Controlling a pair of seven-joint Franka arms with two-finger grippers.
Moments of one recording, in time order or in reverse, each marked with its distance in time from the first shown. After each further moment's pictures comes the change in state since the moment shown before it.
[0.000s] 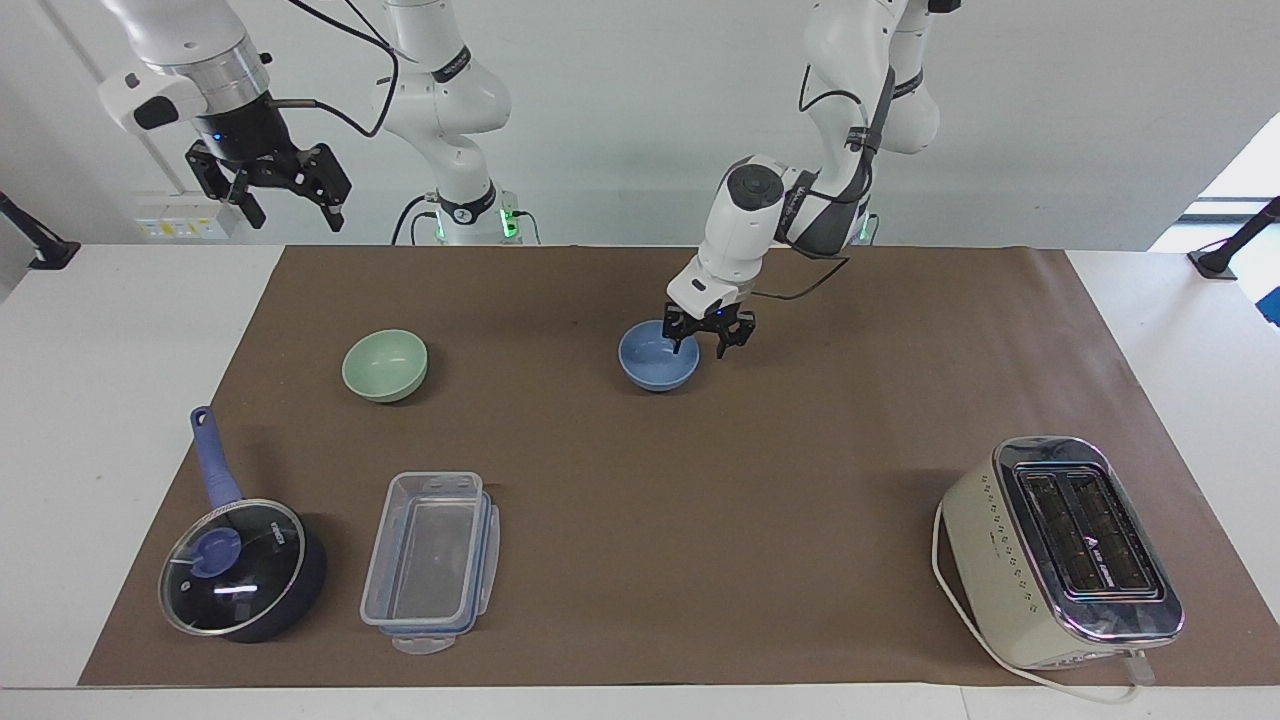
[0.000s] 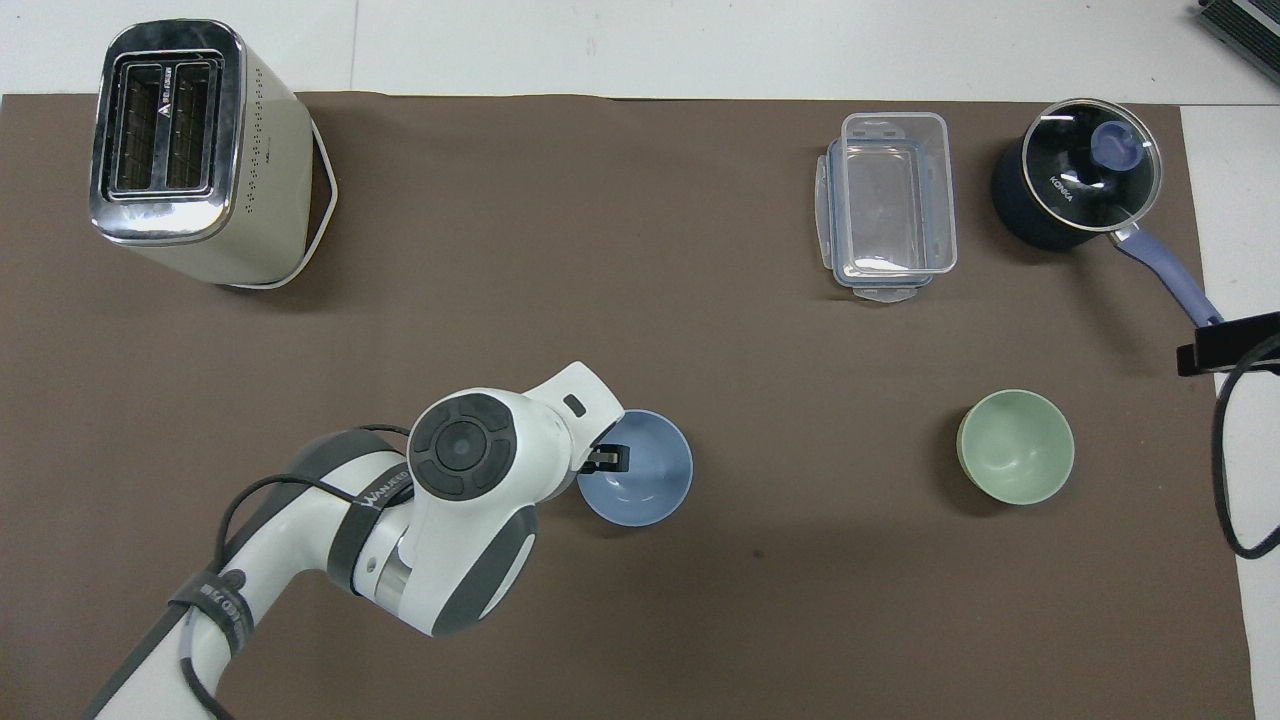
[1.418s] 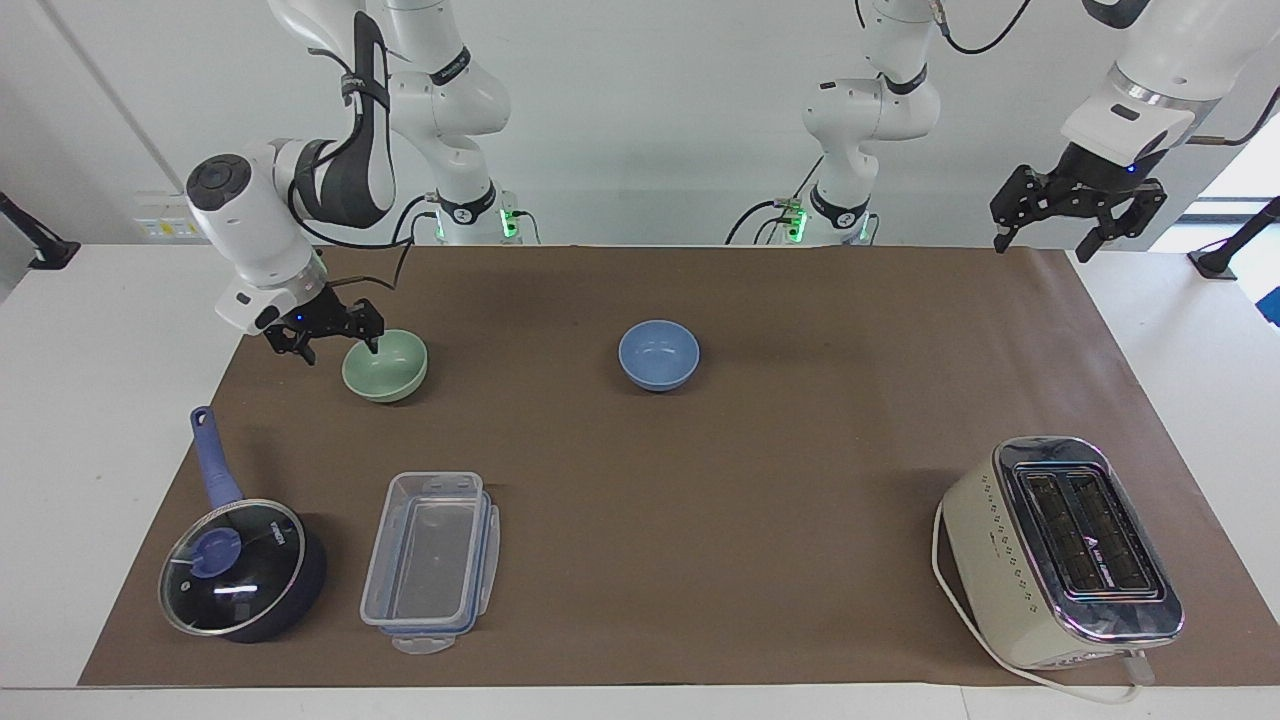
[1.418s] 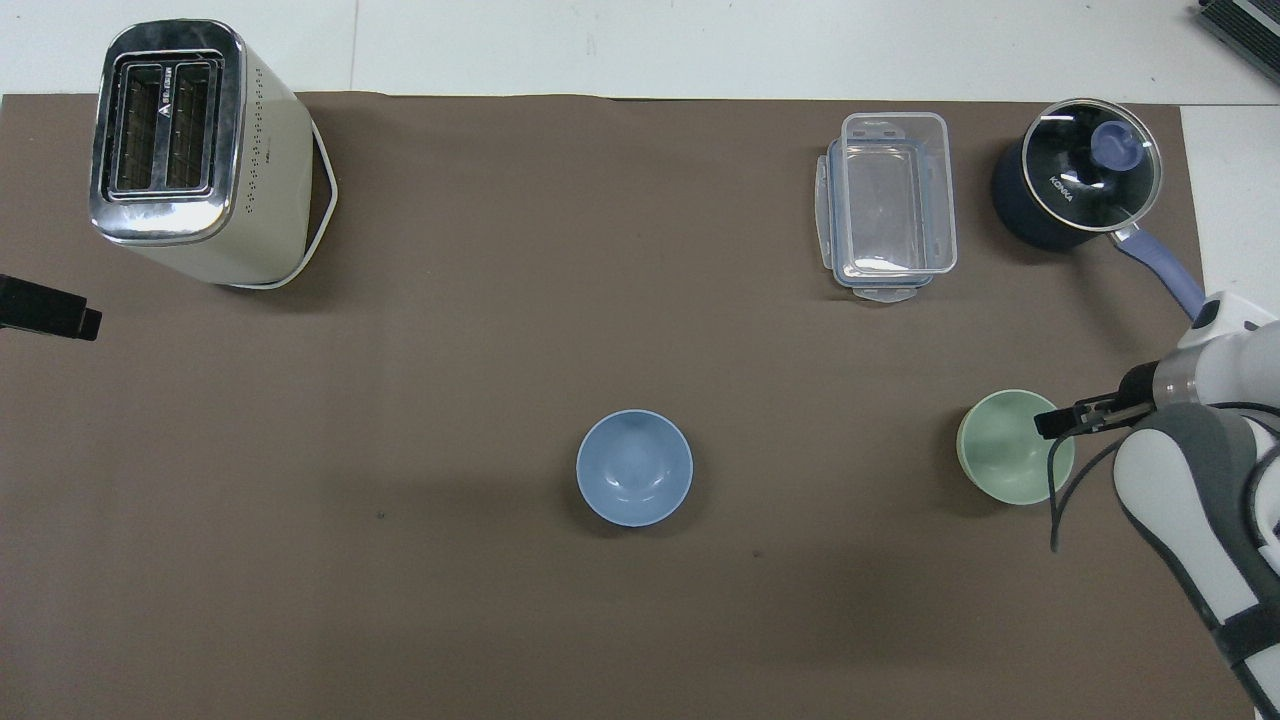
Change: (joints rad) left arm 0.597 -0.054 0.019 0.723 0.138 -0.833 0.601; right arm -0.123 0.048 -0.008 -0.692 0.000 0.701 -0.416
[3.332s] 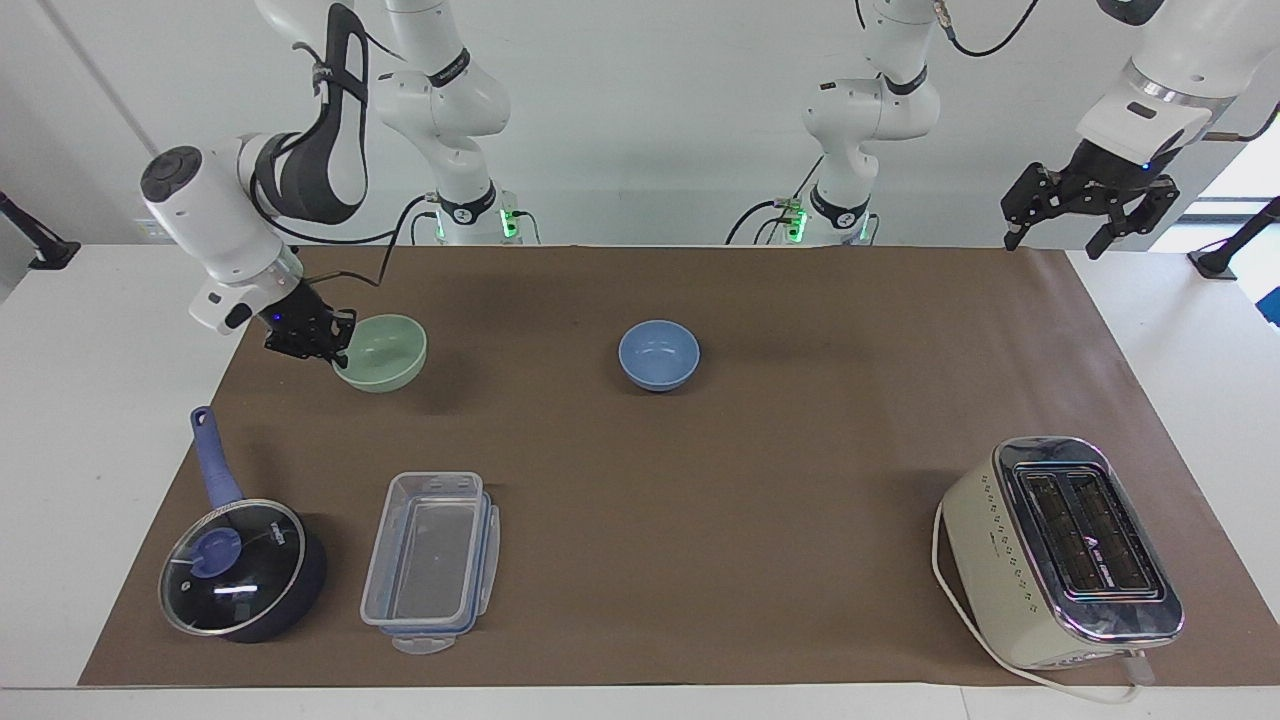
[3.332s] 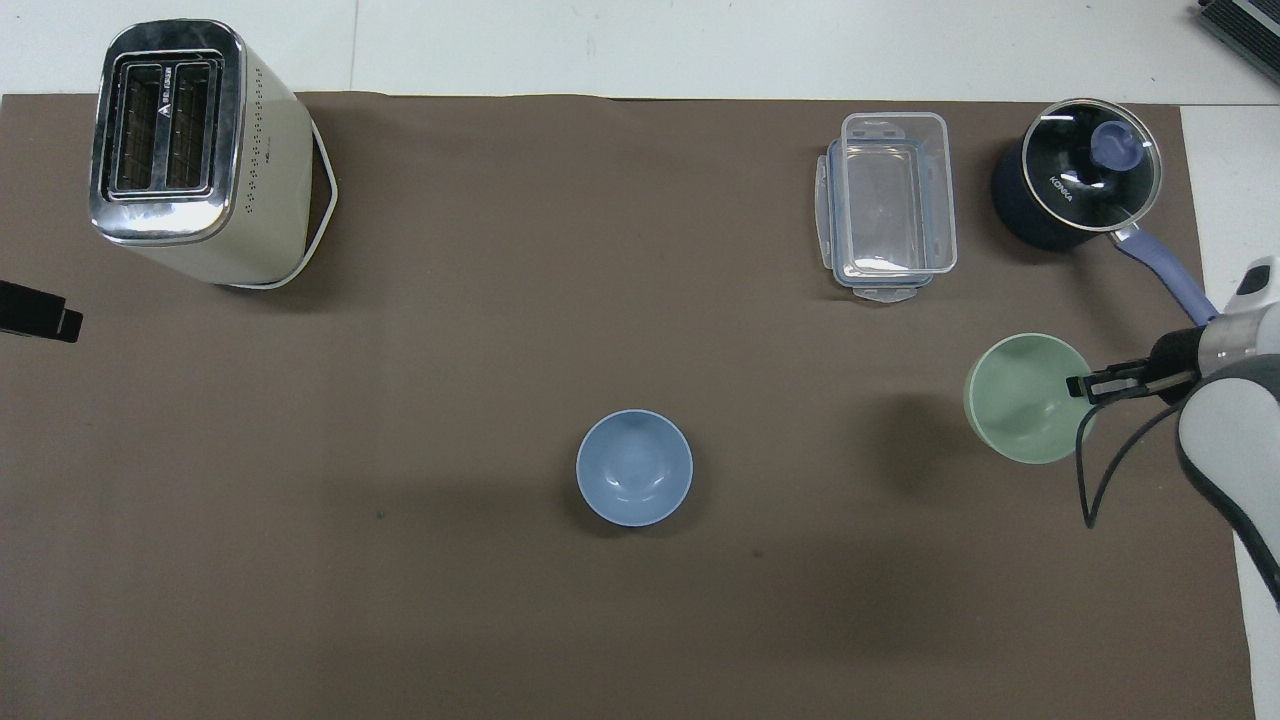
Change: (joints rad) left arm 0.008 -0.007 0.006 0.008 0.000 -0.018 -0.001; right arm 0.003 0.013 0.014 0.185 0.172 -0.145 -0.073
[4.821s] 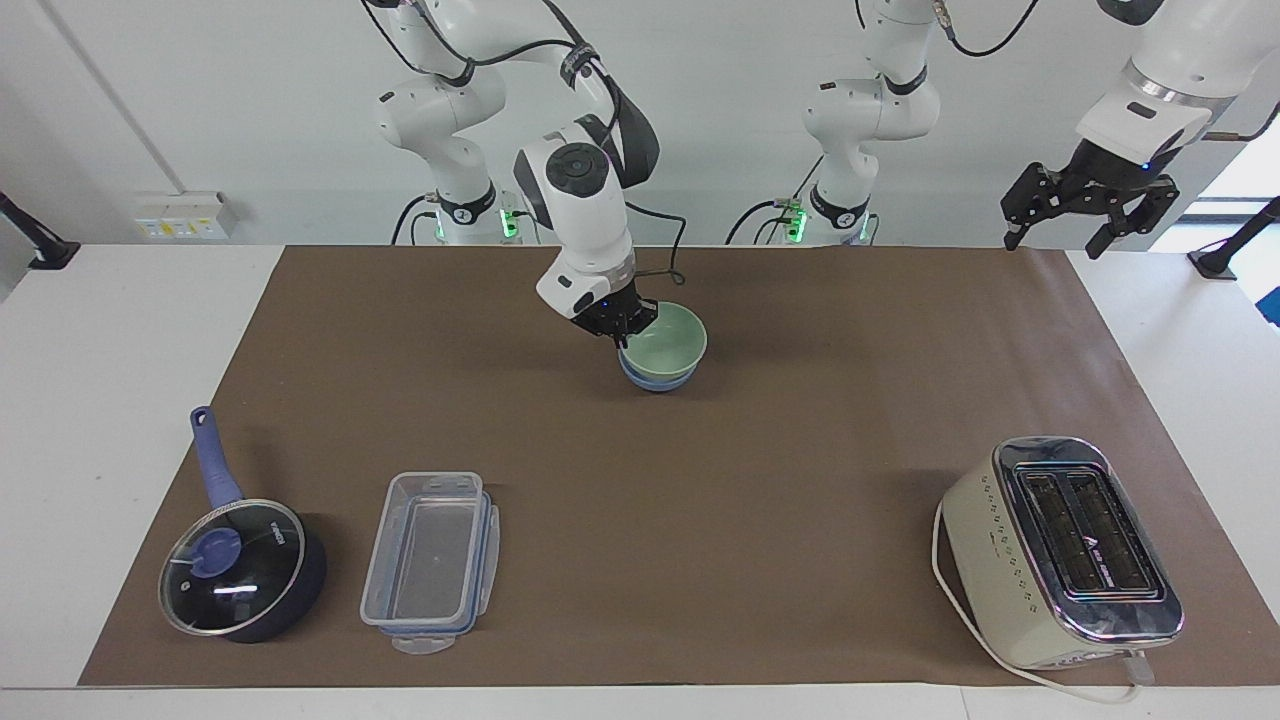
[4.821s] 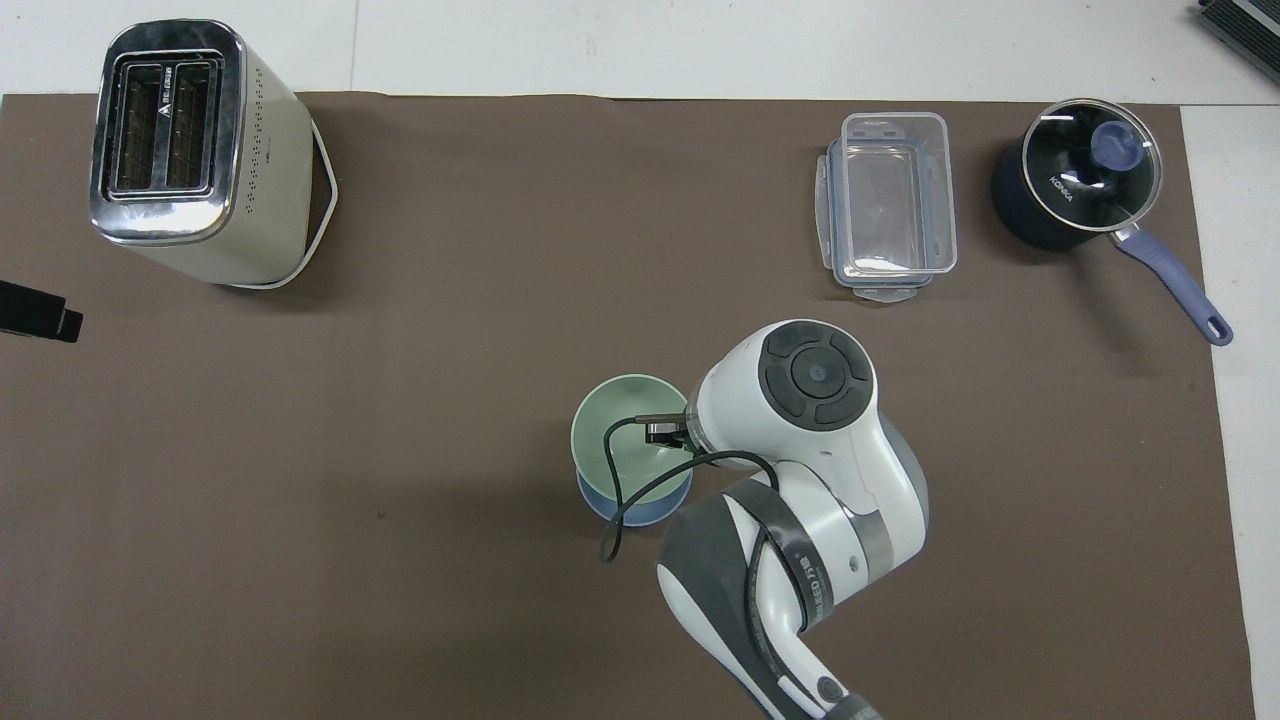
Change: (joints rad) left arm 0.000 0.000 0.000 0.000 0.000 0.000 0.000; right arm 0.708 0.157 0.011 0.068 0.007 0.081 0.981
